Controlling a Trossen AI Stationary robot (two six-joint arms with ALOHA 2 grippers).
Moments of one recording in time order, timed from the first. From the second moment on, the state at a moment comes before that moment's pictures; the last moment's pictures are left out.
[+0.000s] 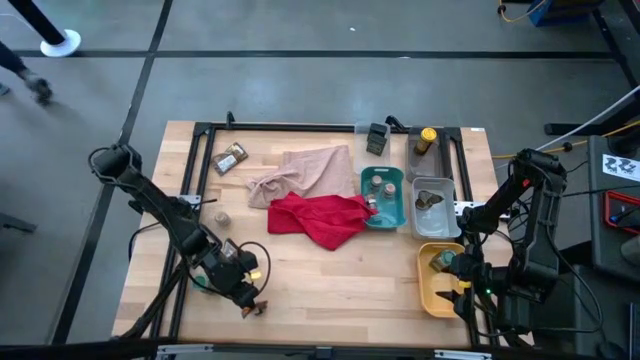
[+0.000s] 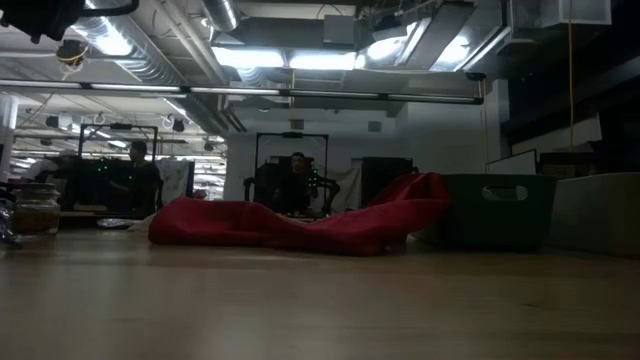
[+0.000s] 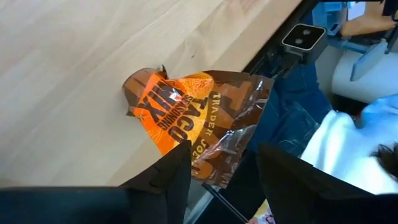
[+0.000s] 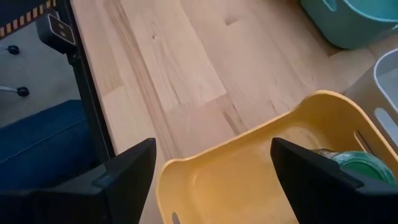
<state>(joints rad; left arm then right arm) -0.71 1.32 0.79 -0.27 0.06 -1.66 1.28 1.30 1.12 -1.20 0.56 1.71</state>
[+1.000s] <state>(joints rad) -0.71 1.32 0.79 -0.25 0.01 -1.60 1.28 1.30 1.12 -1.17 0.58 1.67</state>
